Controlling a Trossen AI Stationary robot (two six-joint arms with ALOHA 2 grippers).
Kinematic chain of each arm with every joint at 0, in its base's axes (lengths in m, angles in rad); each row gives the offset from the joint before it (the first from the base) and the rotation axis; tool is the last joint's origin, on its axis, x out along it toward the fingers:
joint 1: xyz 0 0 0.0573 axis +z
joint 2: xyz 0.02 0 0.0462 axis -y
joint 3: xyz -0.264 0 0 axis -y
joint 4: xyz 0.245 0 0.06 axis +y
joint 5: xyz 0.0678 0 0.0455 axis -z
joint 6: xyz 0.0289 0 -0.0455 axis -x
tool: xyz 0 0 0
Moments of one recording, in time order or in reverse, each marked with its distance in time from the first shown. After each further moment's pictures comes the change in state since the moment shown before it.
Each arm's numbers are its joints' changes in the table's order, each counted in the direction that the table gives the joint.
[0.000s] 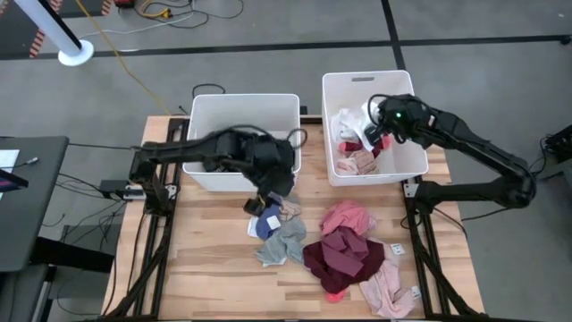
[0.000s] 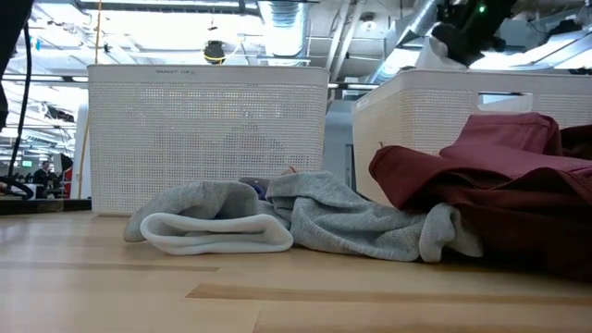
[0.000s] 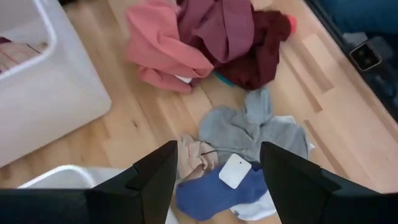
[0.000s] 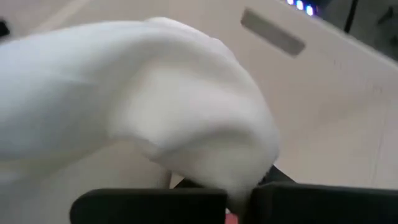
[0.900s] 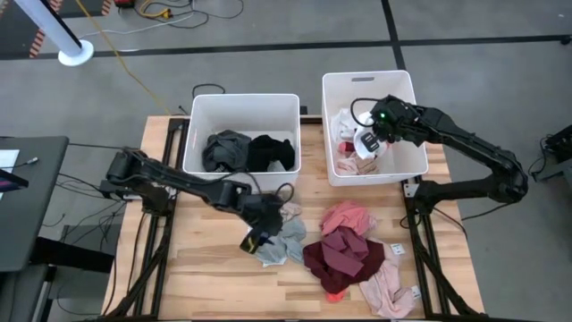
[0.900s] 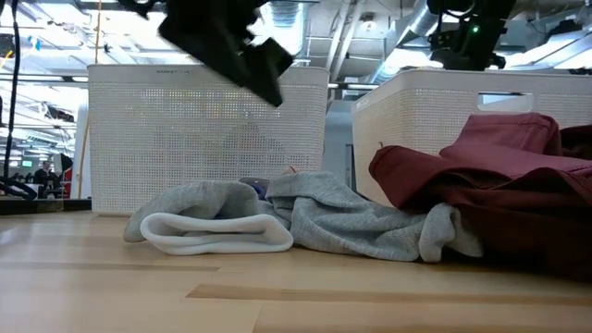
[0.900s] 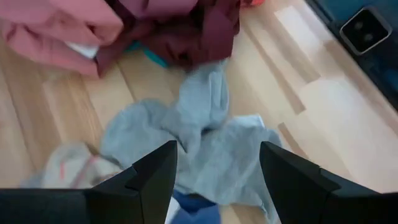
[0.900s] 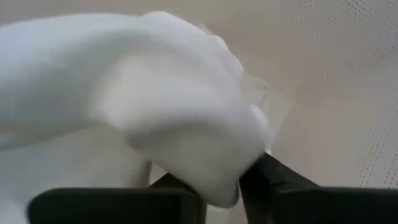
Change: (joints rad) left arm -0.172 0.179 -0.880 -0.811 0.018 0.221; right arm -0.042 -0.101 -0.001 0.135 -0.067 -0.051
